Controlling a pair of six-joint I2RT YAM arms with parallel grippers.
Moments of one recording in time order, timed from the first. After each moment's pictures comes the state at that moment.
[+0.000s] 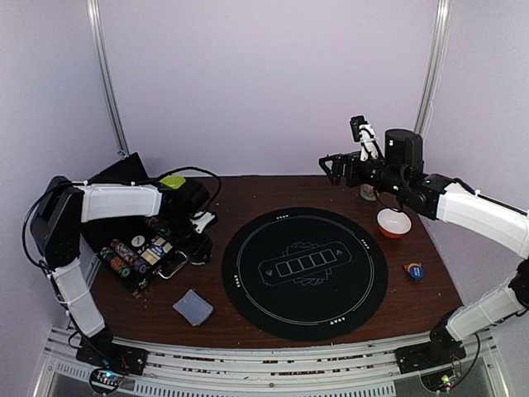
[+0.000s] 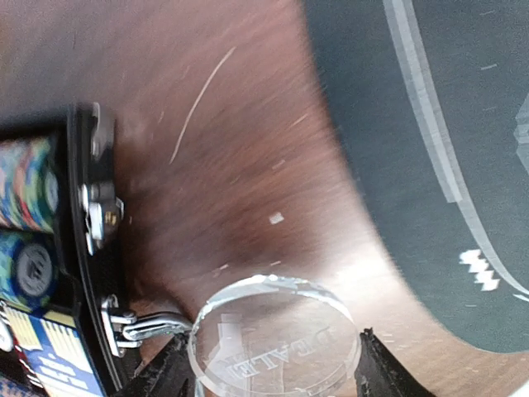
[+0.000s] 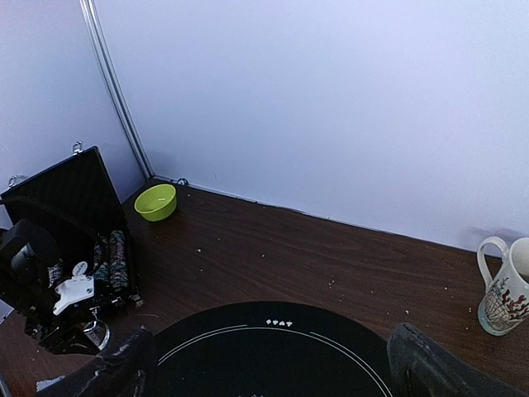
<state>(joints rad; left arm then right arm) -0.59 1.80 1.24 -0.76 0.00 -0.03 0.55 1.34 1.11 0.02 0.00 0.16</state>
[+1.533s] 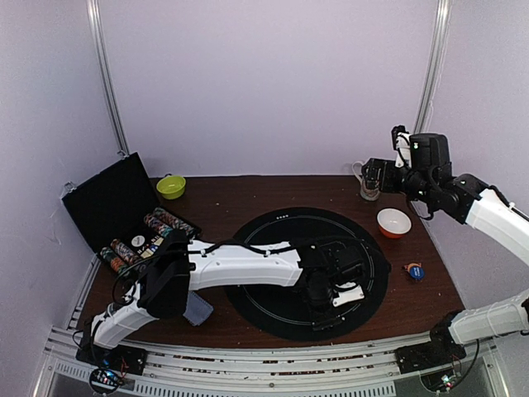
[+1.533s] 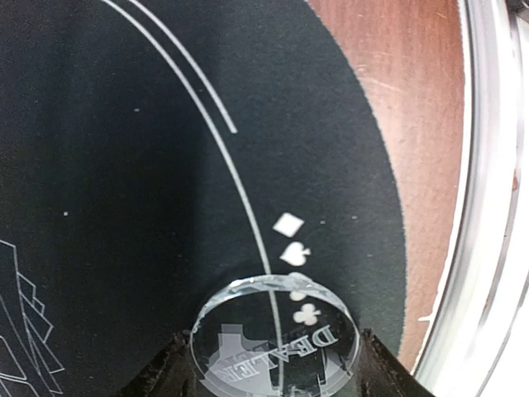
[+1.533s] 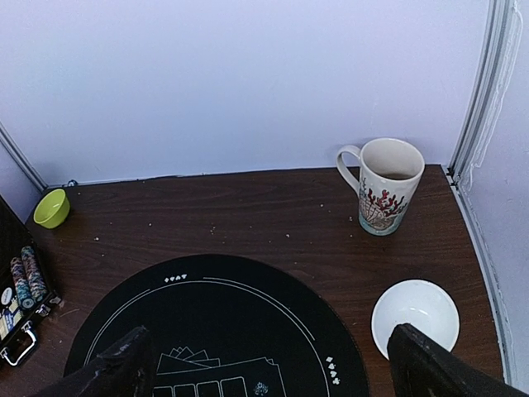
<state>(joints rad) -1.32 2.50 2.22 -0.98 0.08 0.14 0.48 1.14 1.09 -0.36 0.31 0.30</state>
